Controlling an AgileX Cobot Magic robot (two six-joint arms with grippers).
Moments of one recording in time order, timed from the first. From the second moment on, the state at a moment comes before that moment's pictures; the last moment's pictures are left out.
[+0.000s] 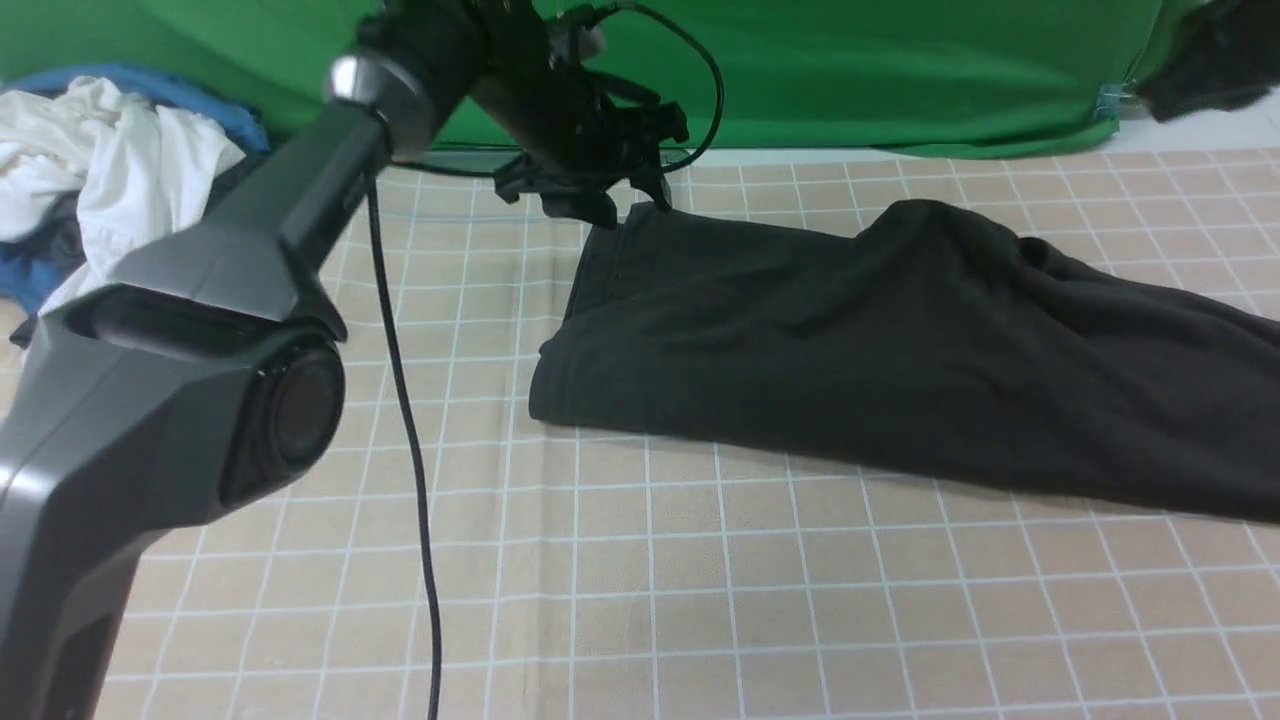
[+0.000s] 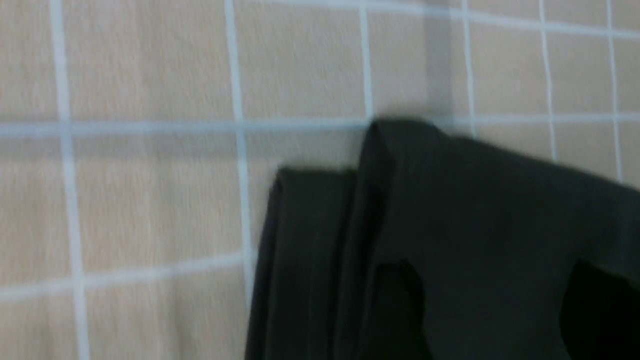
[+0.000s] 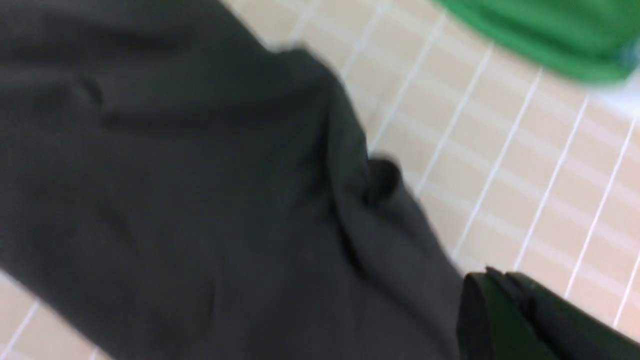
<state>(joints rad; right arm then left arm) 0.00 1.76 -1.70 0.12 1.05 -0.46 -0.30 2.59 -2.55 -0.33 1.03 -0.17</state>
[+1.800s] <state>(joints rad) -0.02 1.76 -1.70 0.15 1.08 -0.37 -0.21 2.62 -2.55 -0.27 1.02 -0.03</state>
